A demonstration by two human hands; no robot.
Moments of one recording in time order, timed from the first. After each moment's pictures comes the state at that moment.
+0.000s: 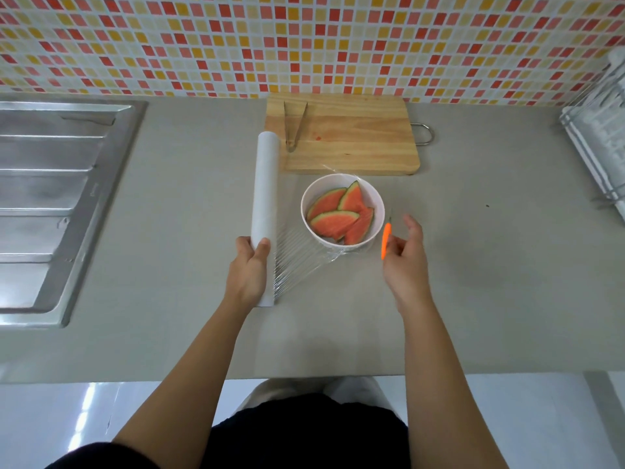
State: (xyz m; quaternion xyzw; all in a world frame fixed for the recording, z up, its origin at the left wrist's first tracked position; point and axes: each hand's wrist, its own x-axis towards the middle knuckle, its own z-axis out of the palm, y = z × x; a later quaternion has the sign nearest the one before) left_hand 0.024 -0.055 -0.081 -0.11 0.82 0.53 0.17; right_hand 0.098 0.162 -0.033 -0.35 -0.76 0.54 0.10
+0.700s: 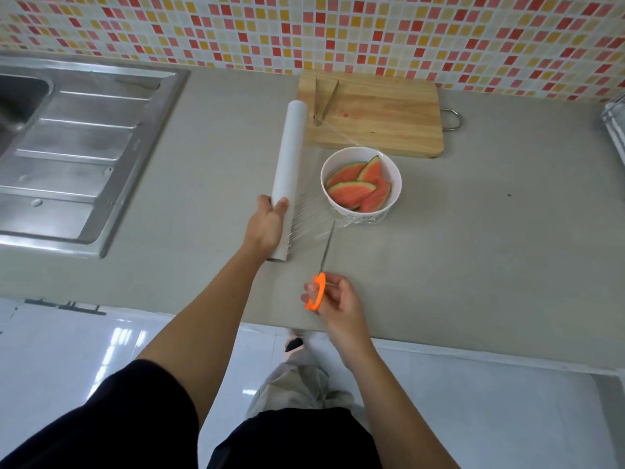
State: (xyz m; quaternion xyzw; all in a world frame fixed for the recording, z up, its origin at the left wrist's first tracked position) left_hand 0.025 -0.050 -0.071 -0.12 0.84 0.51 0.16; right_hand 0.187 0.059 -0.069 -0.26 -0.60 0.75 -0.06
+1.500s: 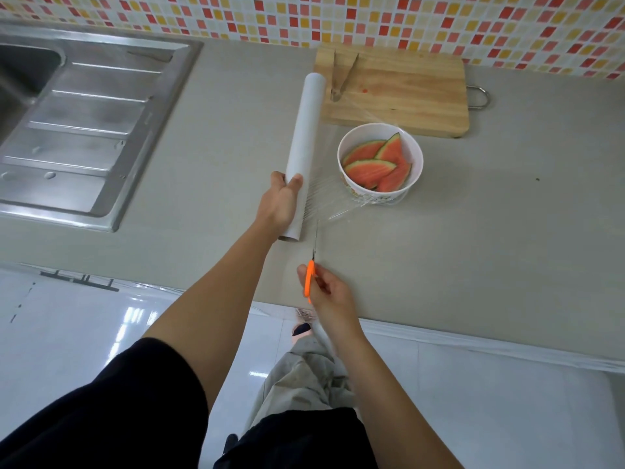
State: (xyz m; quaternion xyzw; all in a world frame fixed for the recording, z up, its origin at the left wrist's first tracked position) left_hand 0.022 -0.053 -0.078 -0.12 0.83 0.52 0.17; right_hand 0.191 0.029 -0.076 -0.23 -0.63 0.73 -0.13
